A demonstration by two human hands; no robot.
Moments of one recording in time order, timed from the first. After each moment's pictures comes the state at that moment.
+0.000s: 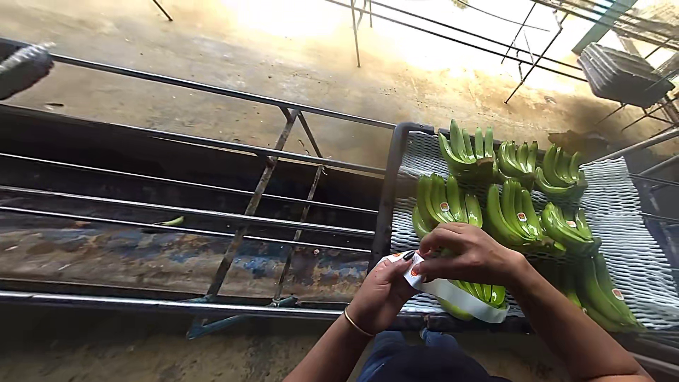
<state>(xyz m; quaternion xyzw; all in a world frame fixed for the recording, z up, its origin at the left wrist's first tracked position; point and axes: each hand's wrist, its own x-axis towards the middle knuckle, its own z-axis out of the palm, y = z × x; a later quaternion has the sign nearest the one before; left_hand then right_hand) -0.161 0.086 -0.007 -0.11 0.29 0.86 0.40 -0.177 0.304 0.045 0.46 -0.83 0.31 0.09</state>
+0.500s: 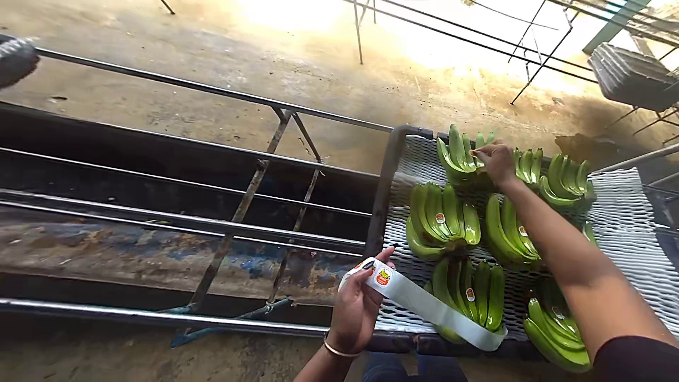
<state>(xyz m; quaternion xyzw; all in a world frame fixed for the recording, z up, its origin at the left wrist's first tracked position) -0.170 0.099 -0.036 -0.16 0.37 0.89 0.21 -0.361 0.484 -0.030 -0.11 -0.96 0.24 0.07</state>
